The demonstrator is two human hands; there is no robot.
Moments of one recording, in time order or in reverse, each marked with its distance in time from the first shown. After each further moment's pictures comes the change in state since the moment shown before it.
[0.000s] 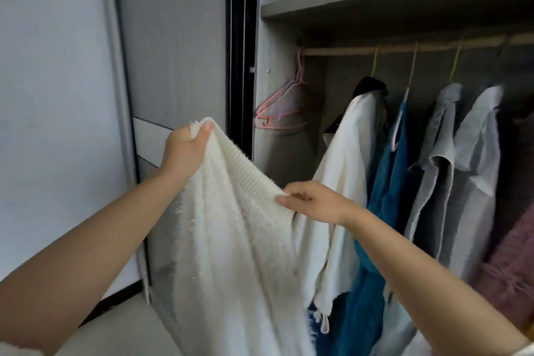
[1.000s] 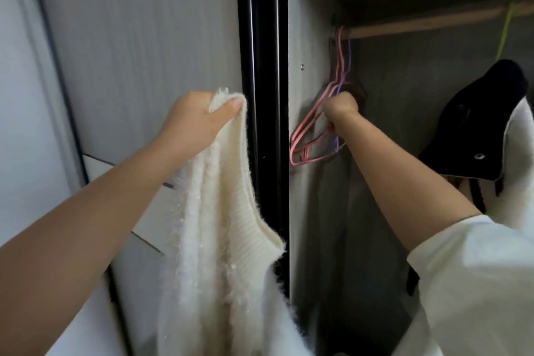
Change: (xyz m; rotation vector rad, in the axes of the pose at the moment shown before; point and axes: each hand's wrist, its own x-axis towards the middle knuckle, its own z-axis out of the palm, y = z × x) left_hand 0.276 -0.082 0.095 0.143 -0.268 0.465; right_hand 0.376 0.114 -0.119 0.163 0.884 0.534
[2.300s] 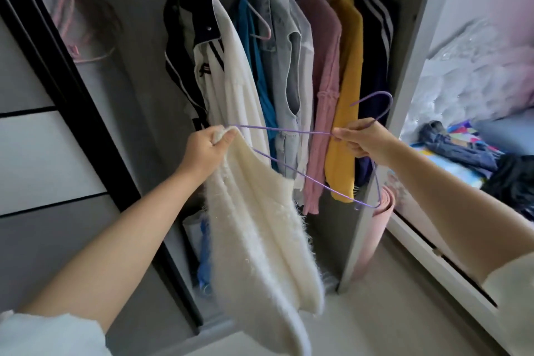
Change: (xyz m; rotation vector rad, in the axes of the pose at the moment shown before) left_hand -0.275 0.103 0.057 -0.917 -0.657 0.194; right_hand -0.511 0.095 -0.262 -0.045 0.307 0.442
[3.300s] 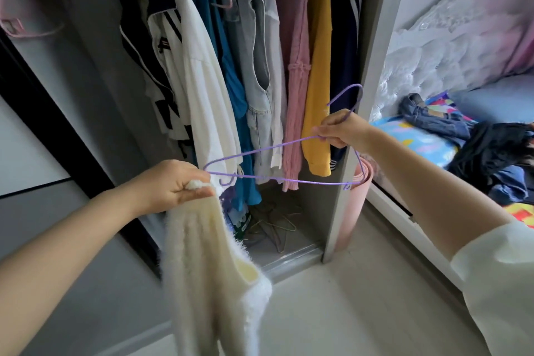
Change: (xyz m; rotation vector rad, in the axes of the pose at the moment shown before) left_hand -0.067 0.015 -0.018 0.318 -0.750 0.404; right_hand -0.030 0.038 -0.025 -0.197 -0.145 -0.019
